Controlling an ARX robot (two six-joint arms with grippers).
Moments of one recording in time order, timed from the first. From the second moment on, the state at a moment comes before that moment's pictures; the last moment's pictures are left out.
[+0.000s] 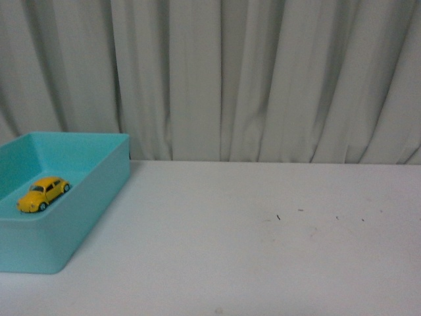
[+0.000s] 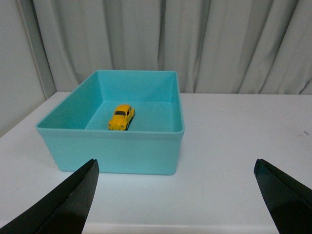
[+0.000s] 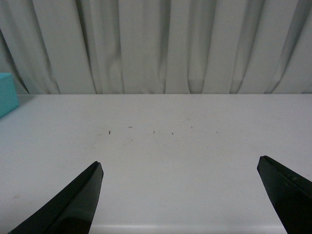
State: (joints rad) left arm 0.00 0.00 0.01 0.00 0.00 0.00; right arm 0.00 0.00 0.01 0.00 0.00 -0.01
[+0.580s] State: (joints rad) left arm 0.00 0.00 0.01 0.00 0.00 0.00; right arm 0.00 0.00 0.01 0.00 0.00 -0.01
